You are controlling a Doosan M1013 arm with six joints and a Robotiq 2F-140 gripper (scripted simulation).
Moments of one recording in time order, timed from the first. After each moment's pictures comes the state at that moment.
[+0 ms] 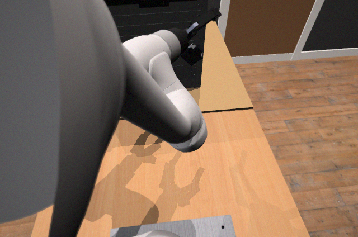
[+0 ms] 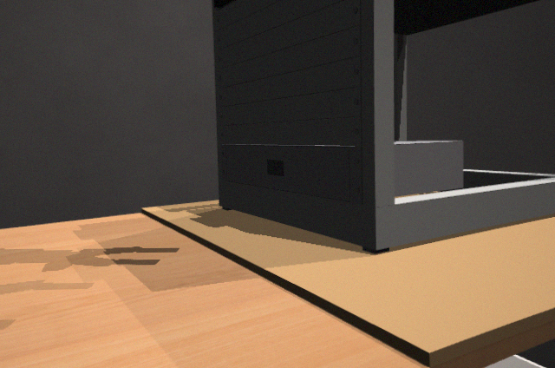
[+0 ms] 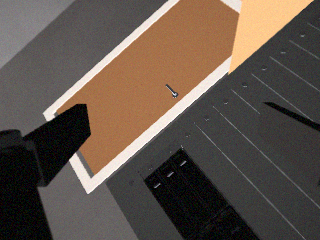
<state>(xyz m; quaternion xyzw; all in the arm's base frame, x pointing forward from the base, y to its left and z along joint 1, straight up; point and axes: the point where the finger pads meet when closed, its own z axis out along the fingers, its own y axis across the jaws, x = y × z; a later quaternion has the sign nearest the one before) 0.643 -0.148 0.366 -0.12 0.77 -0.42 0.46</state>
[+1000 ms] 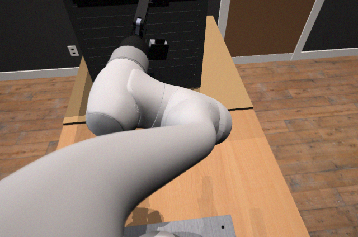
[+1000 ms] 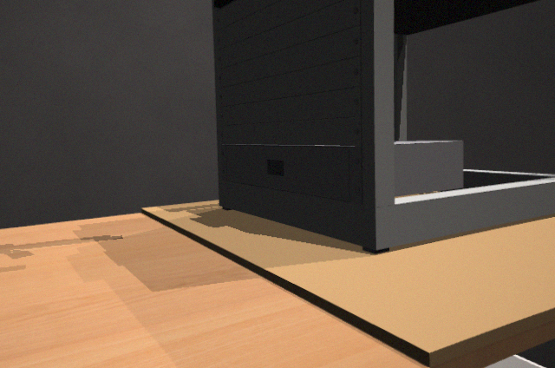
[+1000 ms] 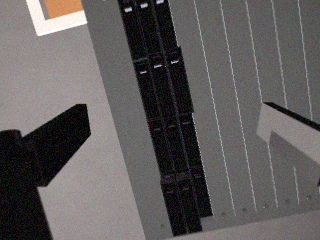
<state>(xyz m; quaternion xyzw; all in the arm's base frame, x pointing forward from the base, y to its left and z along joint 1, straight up) 0.602 0.029 0.420 -0.42 0.59 -0.47 0.51</state>
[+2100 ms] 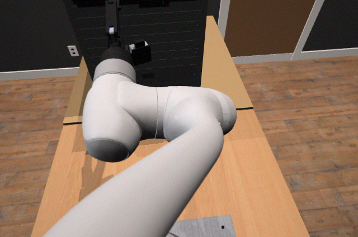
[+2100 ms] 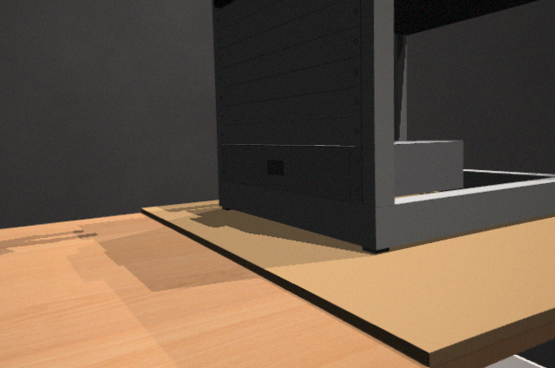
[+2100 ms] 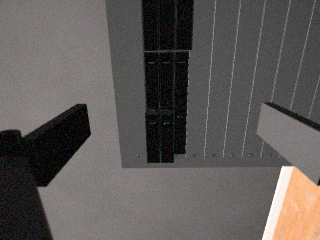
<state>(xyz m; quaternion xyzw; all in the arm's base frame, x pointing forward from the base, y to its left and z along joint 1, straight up) 0.563 0.101 0.423 -0.52 0.48 -0.48 0.52</state>
